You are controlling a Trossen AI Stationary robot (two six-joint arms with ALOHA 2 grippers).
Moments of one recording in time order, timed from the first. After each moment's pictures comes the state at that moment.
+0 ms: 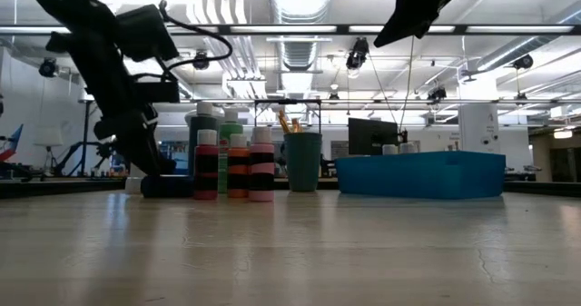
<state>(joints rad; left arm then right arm) 0.16 1.15 0.52 -0.43 -0.31 -0.09 -0.18 1.11 1.04 -0.57 0.18 -0.03</state>
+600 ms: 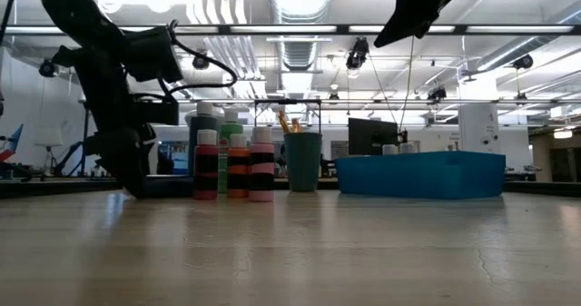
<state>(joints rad) 0.17 1.26 0.50 -0.42 -0.20 -0.11 -0.18 1.11 1.04 -0.57 0.18 -0.03</state>
